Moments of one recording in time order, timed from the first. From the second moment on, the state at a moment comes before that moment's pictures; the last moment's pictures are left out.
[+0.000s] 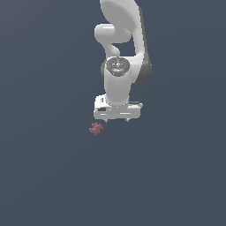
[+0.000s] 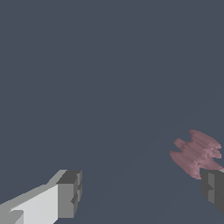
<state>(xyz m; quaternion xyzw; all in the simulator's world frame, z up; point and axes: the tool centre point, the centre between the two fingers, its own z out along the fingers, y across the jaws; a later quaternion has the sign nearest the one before) -0.013 0.018 0.152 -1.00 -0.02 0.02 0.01</state>
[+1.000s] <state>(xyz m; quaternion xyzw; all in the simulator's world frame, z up) -0.008 -0.008 0.166 -1.00 0.02 0.01 0.00</state>
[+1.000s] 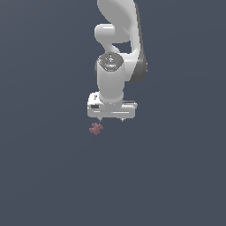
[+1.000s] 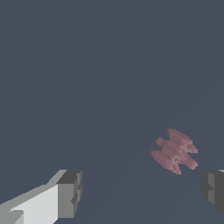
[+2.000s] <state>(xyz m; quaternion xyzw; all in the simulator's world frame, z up) -0.029 -0.079 0.105 -0.96 0.28 0.00 0.00</state>
